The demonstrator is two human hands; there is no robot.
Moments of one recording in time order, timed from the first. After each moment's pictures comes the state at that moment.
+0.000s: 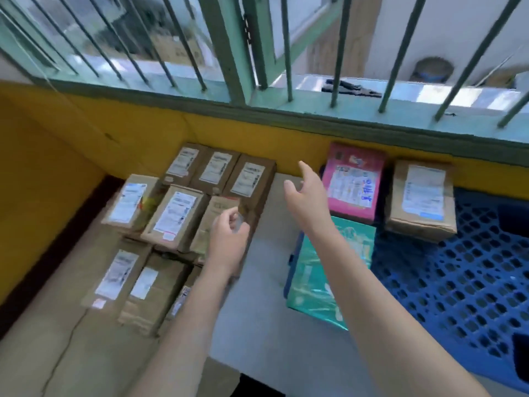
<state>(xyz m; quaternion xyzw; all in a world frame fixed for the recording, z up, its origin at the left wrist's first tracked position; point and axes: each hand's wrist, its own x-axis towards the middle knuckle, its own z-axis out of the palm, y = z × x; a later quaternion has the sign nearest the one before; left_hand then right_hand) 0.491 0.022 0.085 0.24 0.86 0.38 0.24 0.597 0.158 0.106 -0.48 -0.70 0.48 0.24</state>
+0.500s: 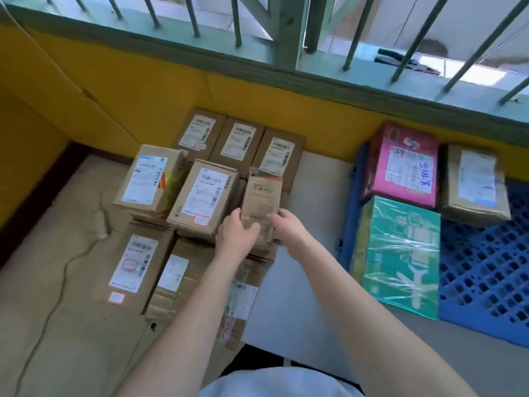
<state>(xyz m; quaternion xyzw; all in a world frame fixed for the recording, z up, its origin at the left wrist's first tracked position) 0.366 -0.037 0.016 0.25 0.88 0.23 0.33 0.463 0.047 0.007 -0.56 -0.47 0.68 0.02</state>
